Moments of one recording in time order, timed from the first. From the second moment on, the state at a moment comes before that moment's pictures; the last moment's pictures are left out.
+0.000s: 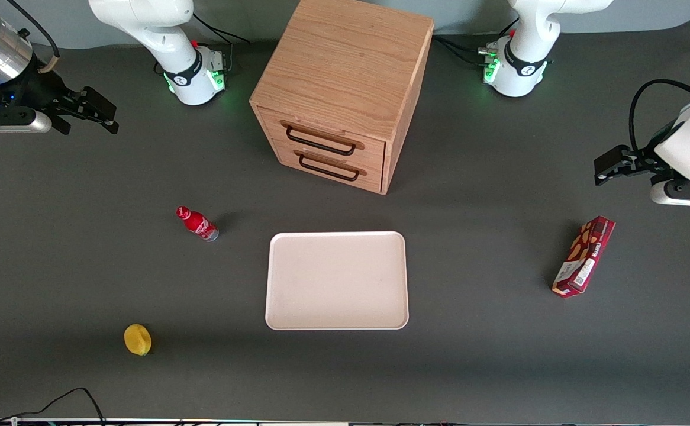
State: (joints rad) arm -0.04 -0.26 0.14 -1.84 0.05 1.57 0.15
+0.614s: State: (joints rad) arm -0.03 -0.16 0.16 -1.85 0.04 1.67 0.15
